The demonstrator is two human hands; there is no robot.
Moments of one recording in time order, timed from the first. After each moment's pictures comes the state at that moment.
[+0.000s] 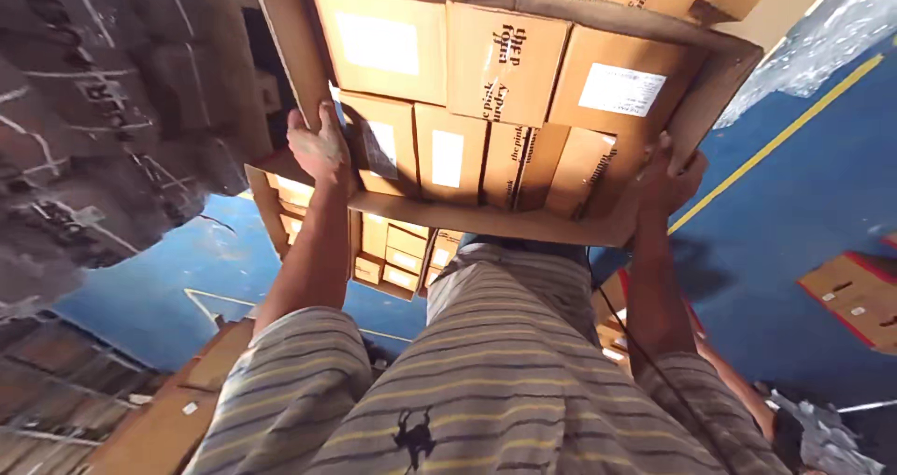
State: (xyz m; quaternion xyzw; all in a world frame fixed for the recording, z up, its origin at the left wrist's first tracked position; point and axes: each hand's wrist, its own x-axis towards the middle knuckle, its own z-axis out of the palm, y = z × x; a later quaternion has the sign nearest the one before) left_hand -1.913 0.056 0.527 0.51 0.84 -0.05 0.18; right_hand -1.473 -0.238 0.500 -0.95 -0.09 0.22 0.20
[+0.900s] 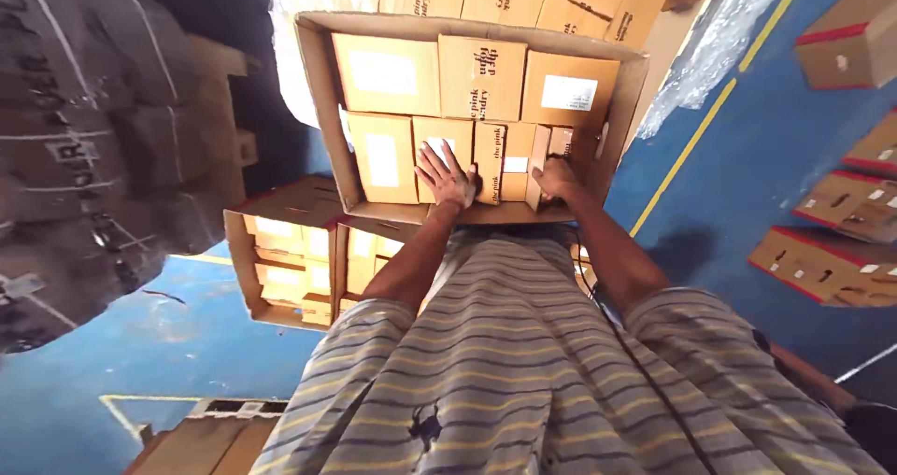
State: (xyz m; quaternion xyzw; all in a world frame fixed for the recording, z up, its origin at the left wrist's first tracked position) left_hand -1.799 -0.106 0.490 0.74 0.59 -0.19 0.27; right_hand -1.557 -0.185 0.527 -0.76 -0.27 0.58 -0.11
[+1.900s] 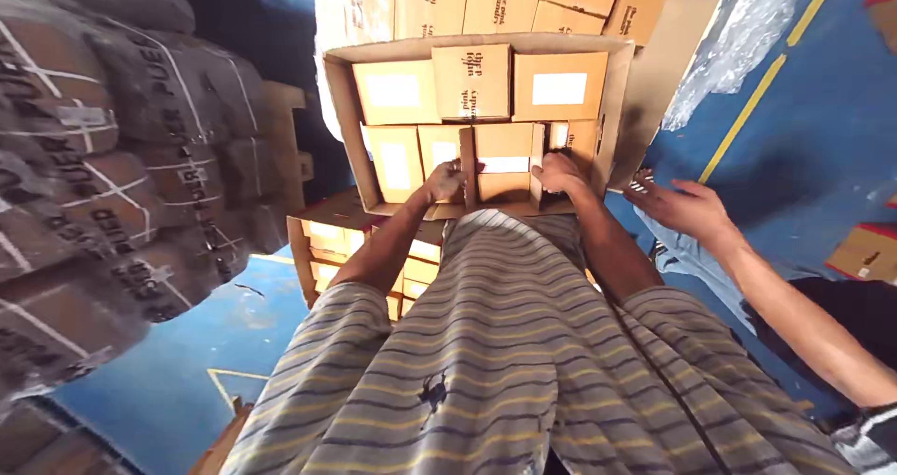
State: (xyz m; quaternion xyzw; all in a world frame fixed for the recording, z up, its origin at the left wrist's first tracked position) left_hand -1.807 -0.042 0.549 0.62 0.43 -0.22 0.62; right_hand -1.540 -0.191 0.552 -0.73 -0.33 0.60 -0.05
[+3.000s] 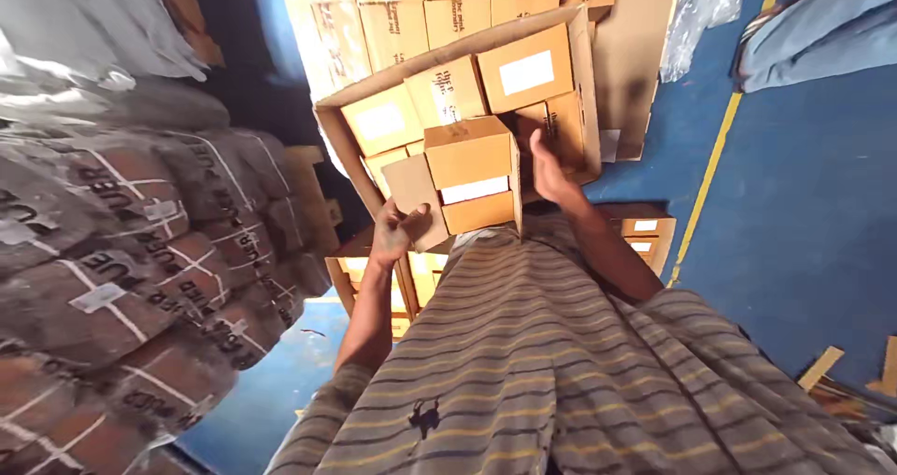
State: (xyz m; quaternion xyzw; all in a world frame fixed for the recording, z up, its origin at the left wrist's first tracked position) left_hand -1.865 -0.054 0.703 0.66 0.44 0.00 0.61; right_hand -1.596 -0.235 0.612 -0.61 -0.04 0.58 0.54
